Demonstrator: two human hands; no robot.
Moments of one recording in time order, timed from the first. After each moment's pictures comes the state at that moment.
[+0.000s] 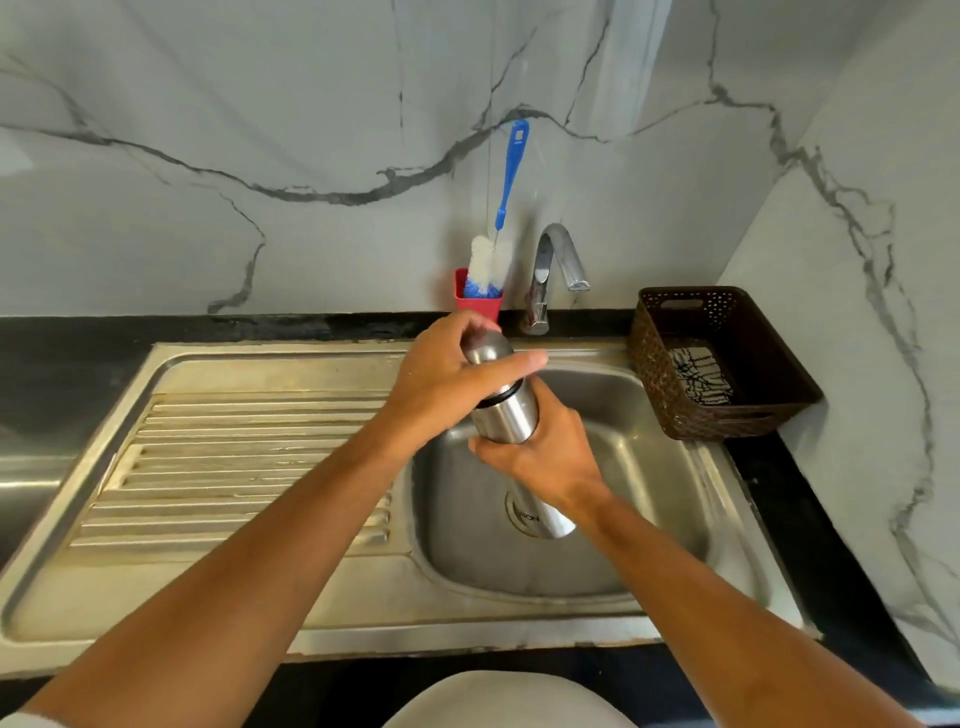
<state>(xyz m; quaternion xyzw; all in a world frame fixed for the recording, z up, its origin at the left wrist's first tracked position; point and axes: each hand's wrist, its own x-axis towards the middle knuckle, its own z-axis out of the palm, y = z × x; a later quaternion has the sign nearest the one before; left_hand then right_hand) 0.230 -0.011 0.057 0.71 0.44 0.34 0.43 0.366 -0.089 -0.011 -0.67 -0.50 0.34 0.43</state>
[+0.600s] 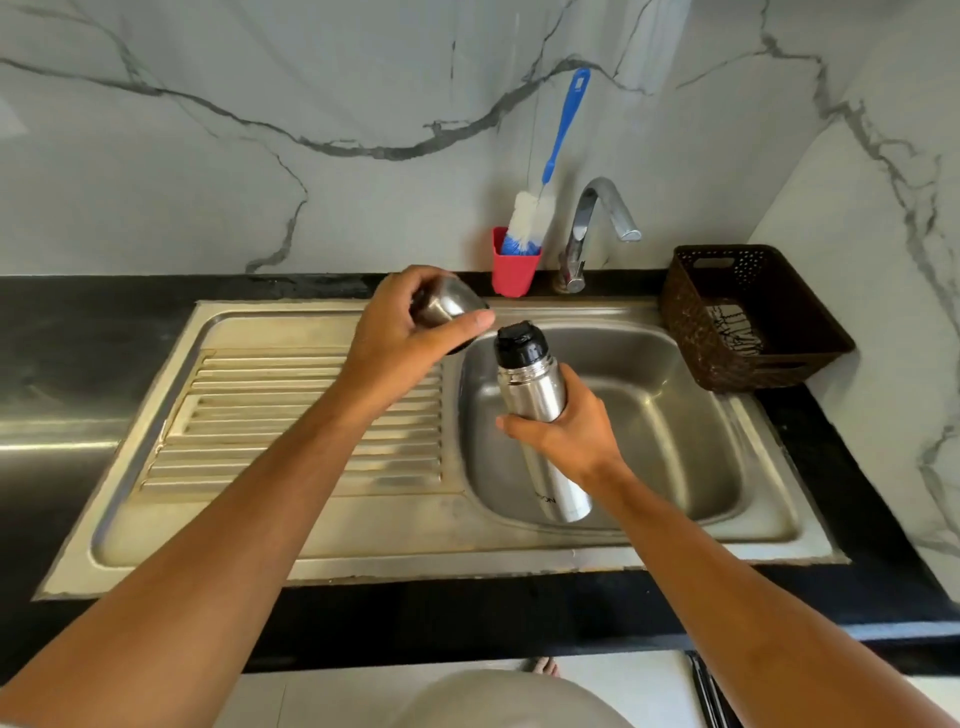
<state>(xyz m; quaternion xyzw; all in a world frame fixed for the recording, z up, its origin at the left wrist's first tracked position) 0.119 -0.014 0.049 0.71 0.44 0.38 0.39 0.315 -0.119 -0.029 -0.68 -0.46 0.35 0.45</state>
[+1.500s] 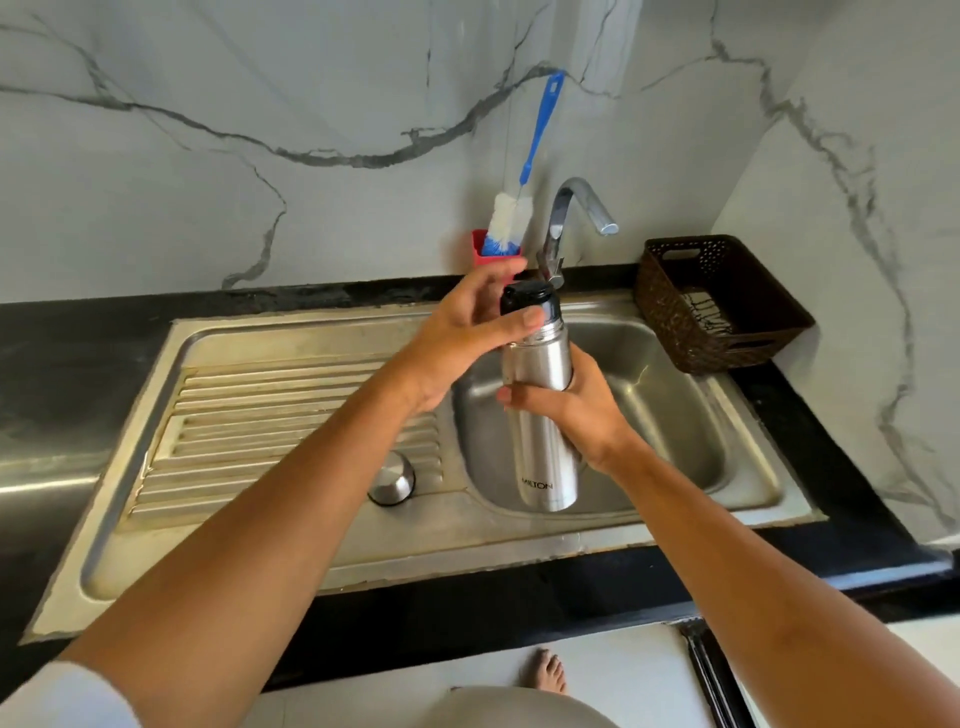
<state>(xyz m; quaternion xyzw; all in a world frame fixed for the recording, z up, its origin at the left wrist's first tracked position) 0.154 -0.023 0.056 0.66 0.26 0.29 0.64 0.304 -0.124 0.012 -0.56 -0.45 0.43 0.54</state>
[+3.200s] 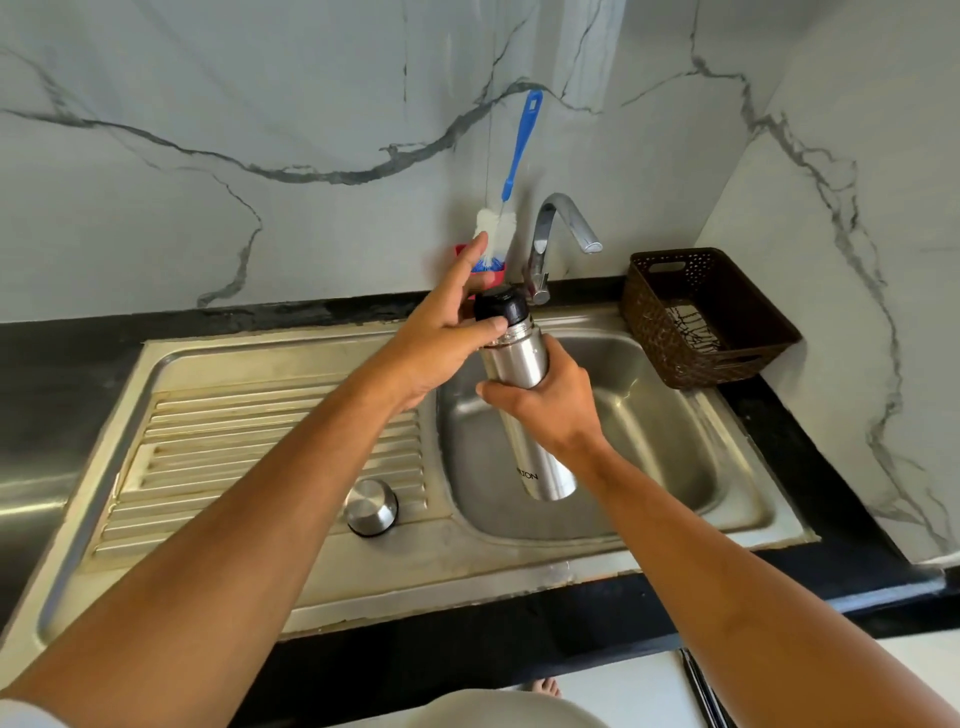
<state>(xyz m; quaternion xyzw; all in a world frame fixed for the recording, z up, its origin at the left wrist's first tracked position) 0.169 0.006 0.063 0.70 0.30 0.28 0.58 0.309 -0.089 0.004 -0.71 -0.44 0.26 0.48</state>
